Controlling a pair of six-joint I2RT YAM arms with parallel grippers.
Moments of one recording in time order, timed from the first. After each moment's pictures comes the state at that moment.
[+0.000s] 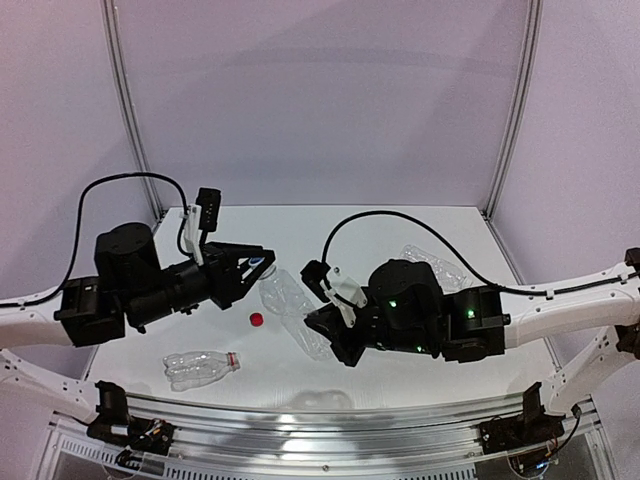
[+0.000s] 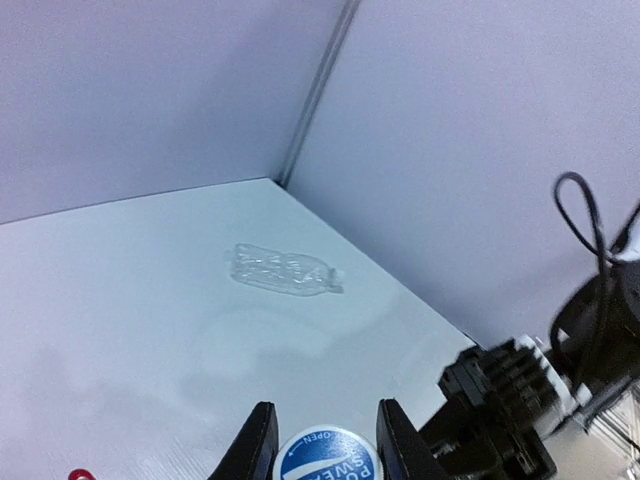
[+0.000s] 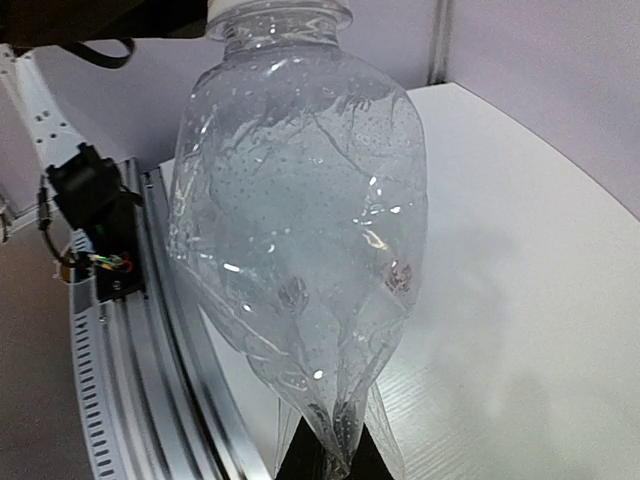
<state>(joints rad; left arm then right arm) -1.14 0.93 0.80 0.06 -0.18 -0.37 1.33 1.40 1.00 0.00 0.20 0.17</state>
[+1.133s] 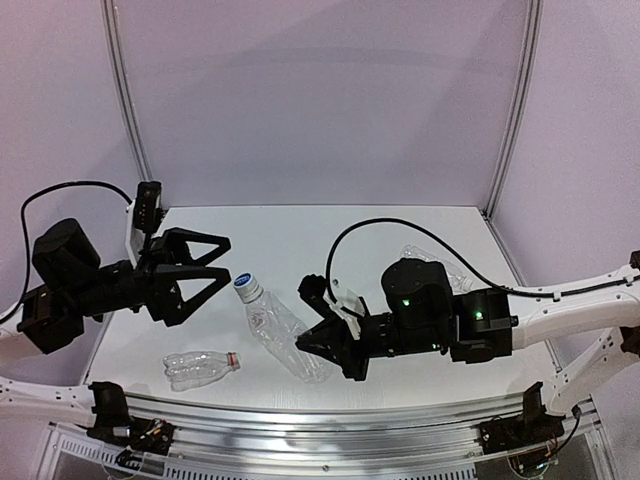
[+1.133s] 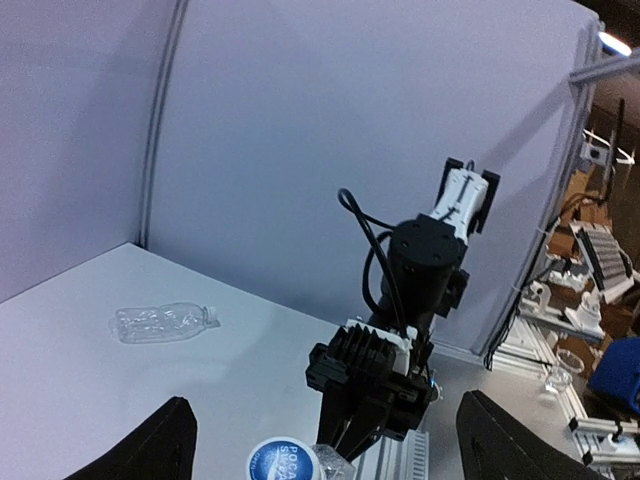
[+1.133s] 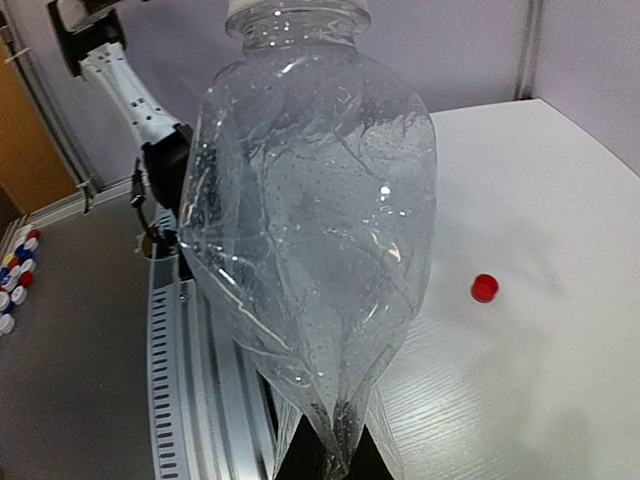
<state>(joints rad) -1.01 0.70 0.77 0.06 0.25 -0.28 1.33 1.38 0.96 0.04 -0.03 0.15</state>
